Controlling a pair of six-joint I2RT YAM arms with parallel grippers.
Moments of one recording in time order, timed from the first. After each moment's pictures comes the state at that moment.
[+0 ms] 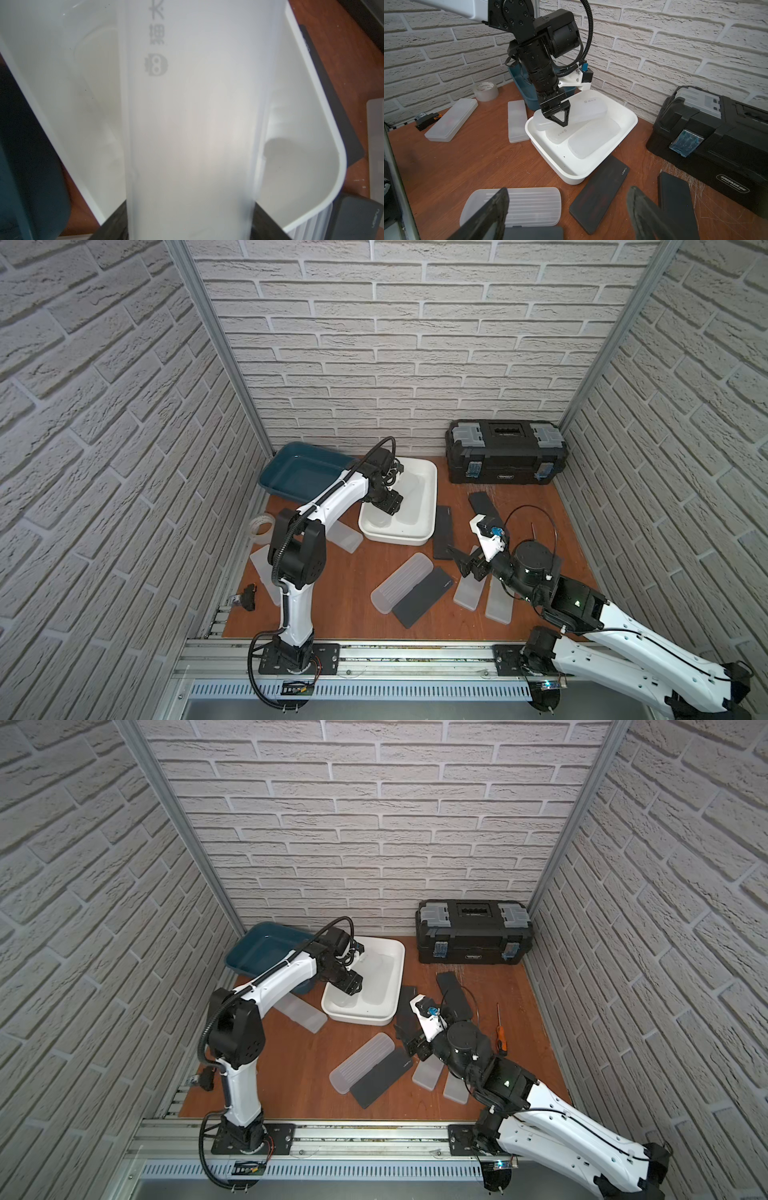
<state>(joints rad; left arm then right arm) -0.48 1.99 1.75 -0.92 0.10 0.09 0.89 0.69 0.71 -0.29 0.30 -0.03</state>
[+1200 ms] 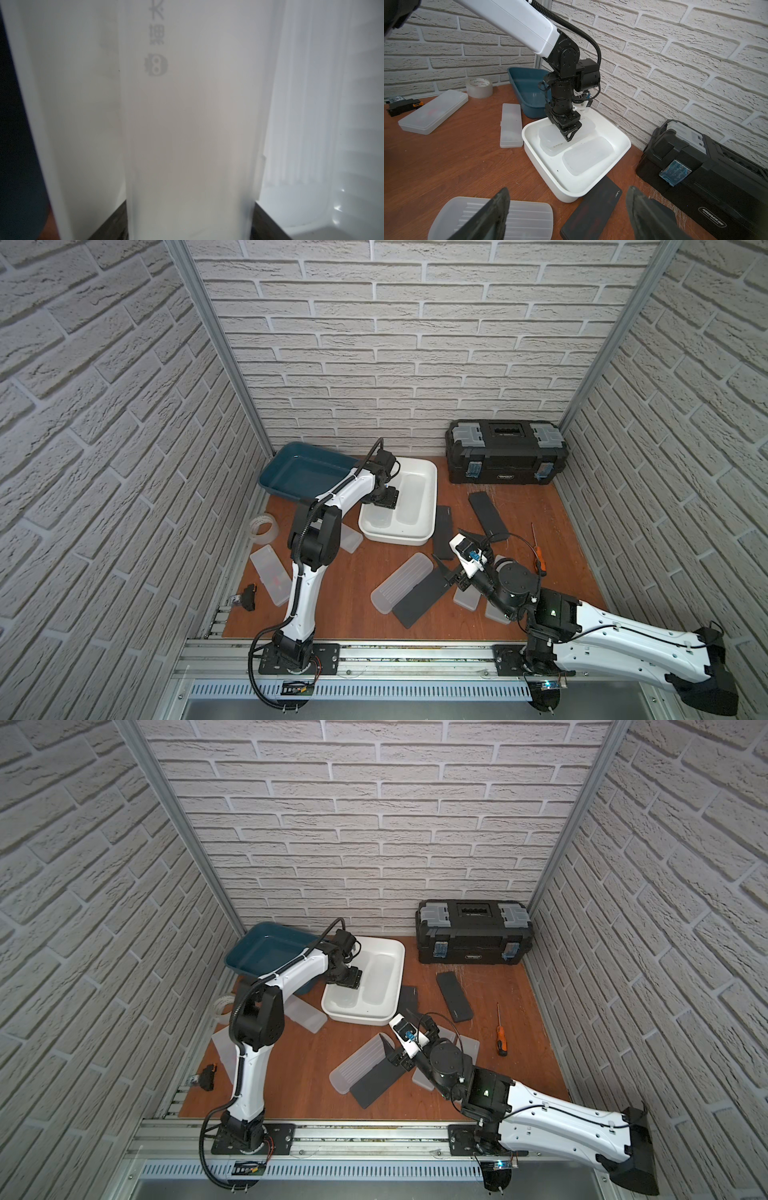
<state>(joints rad) -0.46 2.21 1.88 -0.90 -0.05 -0.21 1.11 0.75 0.57 -0.01 0.54 -0.21</state>
